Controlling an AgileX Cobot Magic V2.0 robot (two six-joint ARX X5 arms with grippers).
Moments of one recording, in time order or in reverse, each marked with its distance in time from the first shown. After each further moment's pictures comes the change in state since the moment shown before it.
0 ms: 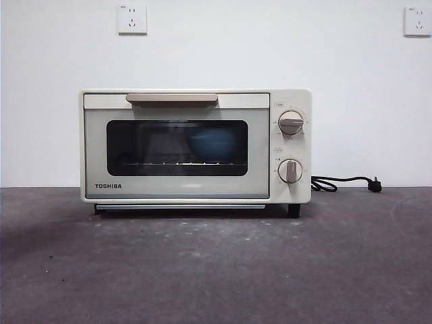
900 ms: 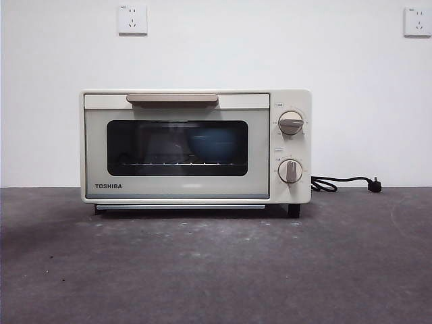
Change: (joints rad) left arm -0.003 -0.032 -0.074 0.195 -0.104 0.142; right arm 0.000 -0.030 0.000 0.003 0.000 0.038
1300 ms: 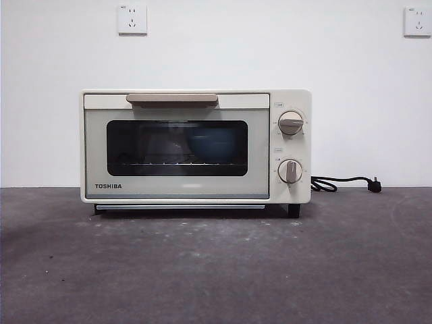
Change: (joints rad) left arm 0.039 -0.377 -0.676 0.760 -0.223 0.074; right arm 0.000 -0.011 0.000 0.000 0.000 0.000
